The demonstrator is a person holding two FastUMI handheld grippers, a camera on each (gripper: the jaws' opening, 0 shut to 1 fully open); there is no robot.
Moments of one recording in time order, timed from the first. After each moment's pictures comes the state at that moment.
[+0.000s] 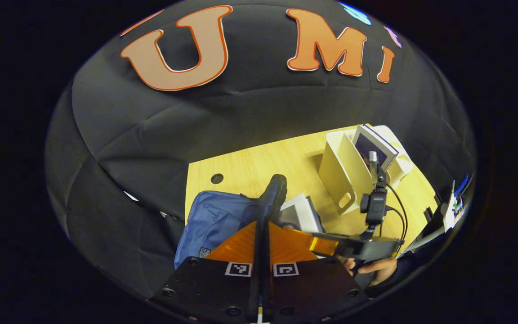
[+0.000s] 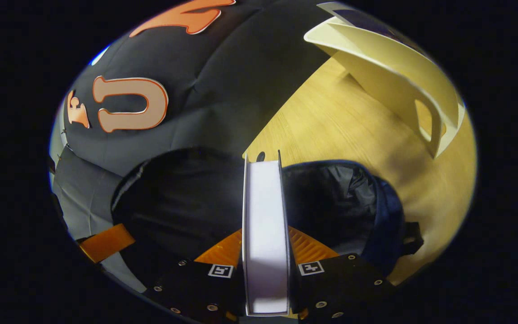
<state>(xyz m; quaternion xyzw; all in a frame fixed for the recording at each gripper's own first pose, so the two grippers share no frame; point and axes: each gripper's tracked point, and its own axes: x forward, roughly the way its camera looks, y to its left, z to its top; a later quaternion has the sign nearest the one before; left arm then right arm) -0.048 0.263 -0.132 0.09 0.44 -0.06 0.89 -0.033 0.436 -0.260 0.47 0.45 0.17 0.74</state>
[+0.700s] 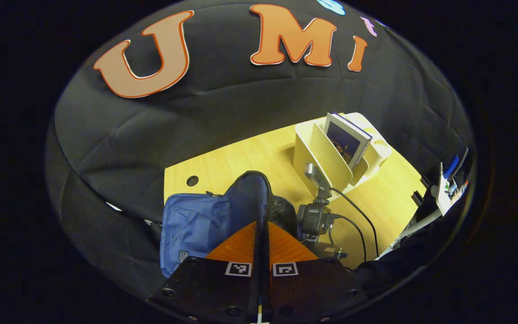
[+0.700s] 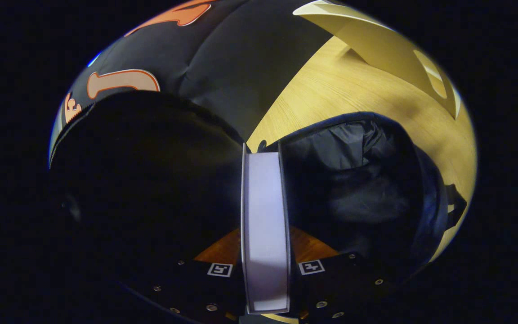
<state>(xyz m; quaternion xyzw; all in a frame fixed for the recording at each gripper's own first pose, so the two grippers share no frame) -0.065 0.215 -0.147 0.10 0.45 -0.14 0.88 -0.031 0.489 -0.287 0.49 0.45 0.17 0.73</state>
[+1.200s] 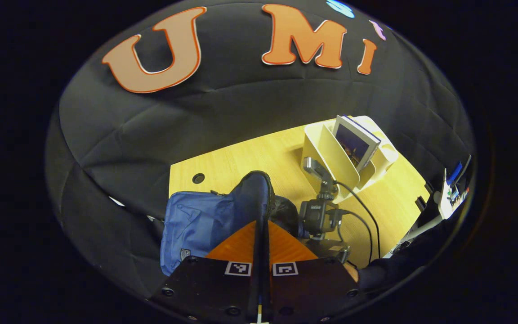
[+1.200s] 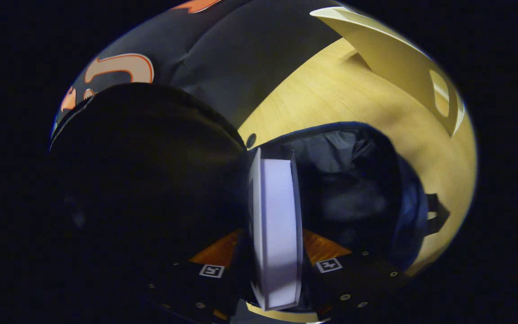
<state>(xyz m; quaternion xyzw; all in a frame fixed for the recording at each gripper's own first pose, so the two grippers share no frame) -0.058 0.237 -0.144 0.08 0.44 -0.11 0.89 -0.037 0.472 -0.290 0.40 0.51 0.16 0.74</state>
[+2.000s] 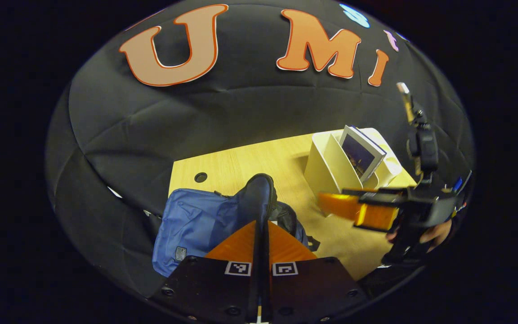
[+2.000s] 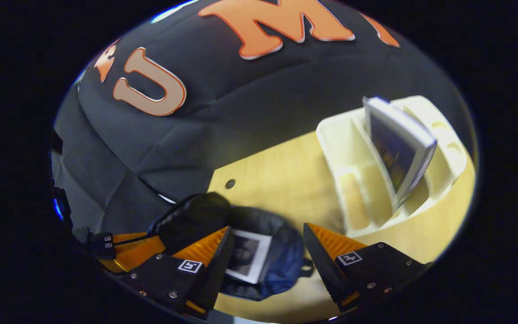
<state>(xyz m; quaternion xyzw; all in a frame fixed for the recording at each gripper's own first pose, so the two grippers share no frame) -0.053 0.237 -0.155 0.04 0.43 -0.08 0.90 0.021 0.255 -0.165 0.18 0.40 0.12 0.89</state>
